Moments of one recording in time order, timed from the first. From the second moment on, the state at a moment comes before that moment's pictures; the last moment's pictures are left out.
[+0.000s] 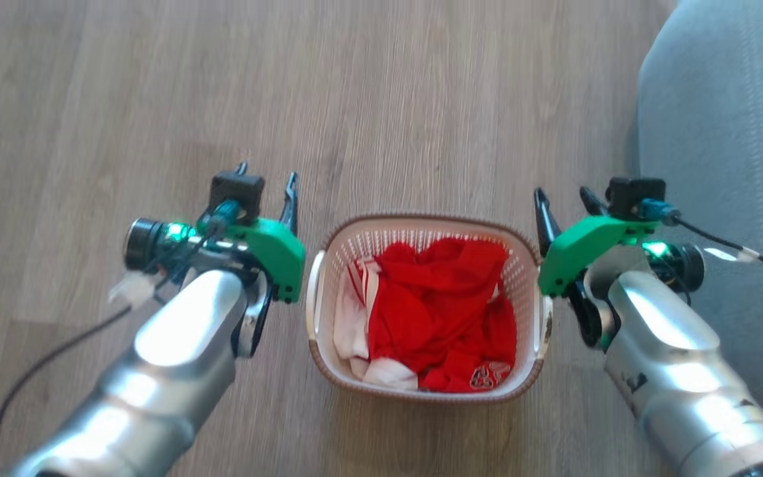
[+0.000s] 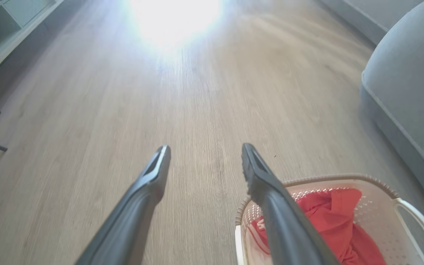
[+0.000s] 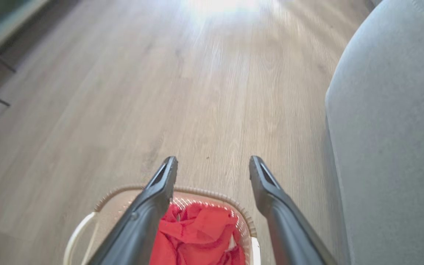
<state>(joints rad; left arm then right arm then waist) -0.77 0.15 -0.97 0.85 -0.72 0.21 -0.25 -0.72 -0.07 0.44 1.03 0.56 0.12 -0.24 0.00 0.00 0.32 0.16</state>
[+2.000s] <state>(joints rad) -0.03 0.05 -0.21 0.18 -0.22 -0.11 -0.26 -0.08 -0.06 0.13 0.23 0.39 0.12 -0.25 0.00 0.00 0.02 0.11</state>
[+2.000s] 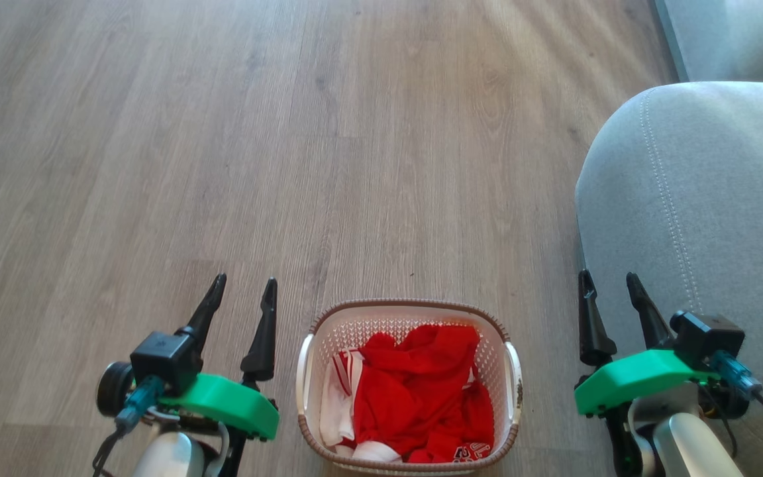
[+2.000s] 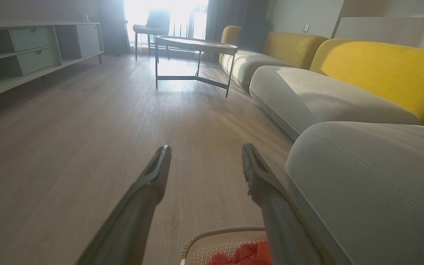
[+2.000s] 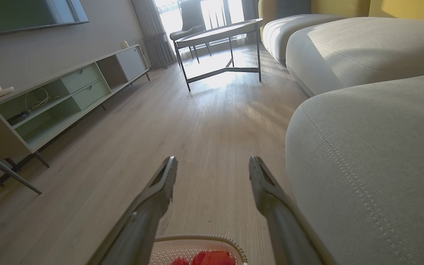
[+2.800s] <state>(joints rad) -0.04 0.05 -0.21 0.17 -0.24 -0.11 -0.26 -0.08 -0.05 0.13 0.23 0.38 0.12 -0.25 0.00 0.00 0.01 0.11</state>
